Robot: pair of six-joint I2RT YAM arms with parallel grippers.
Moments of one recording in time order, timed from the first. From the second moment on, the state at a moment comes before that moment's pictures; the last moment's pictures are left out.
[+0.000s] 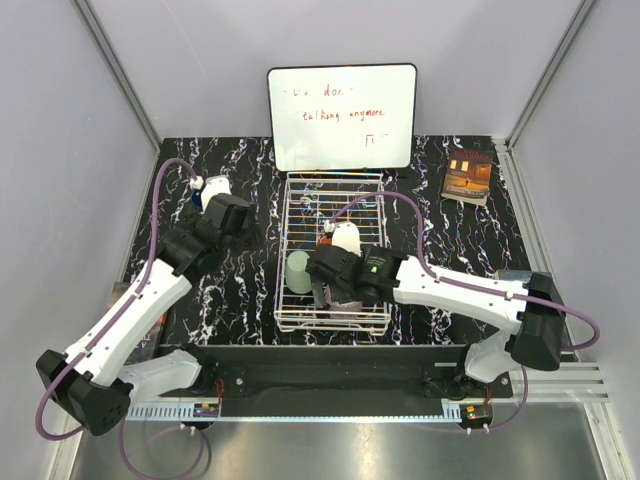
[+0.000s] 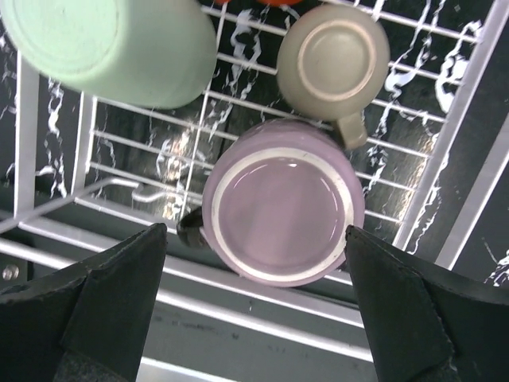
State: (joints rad) left arm -0.56 1.08 1.13 -0.90 -0.49 -0.60; right arm 1.17 1.50 1.29 -0.90 0.40 0.85
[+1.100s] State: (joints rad) left arm -0.58 1.06 1.09 -0.90 -0.47 -0.62; right arm 1.17 1.65 1.28 -0.90 0.46 0.88
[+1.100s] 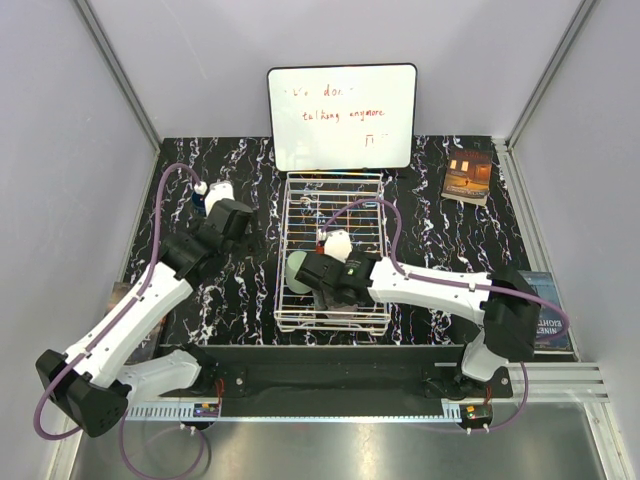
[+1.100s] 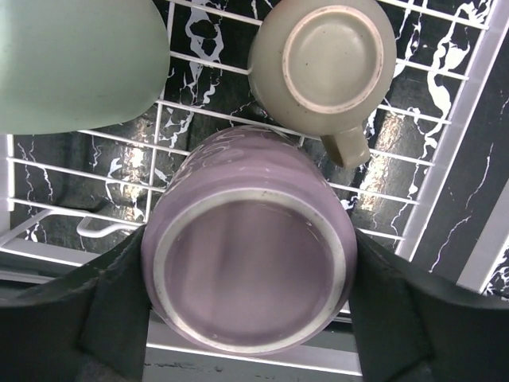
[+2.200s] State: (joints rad) left arm -0.59 0.95 1.07 -0.64 -0.20 -0.63; right arm 0.83 1.14 1.16 -0.57 0.34 0.79
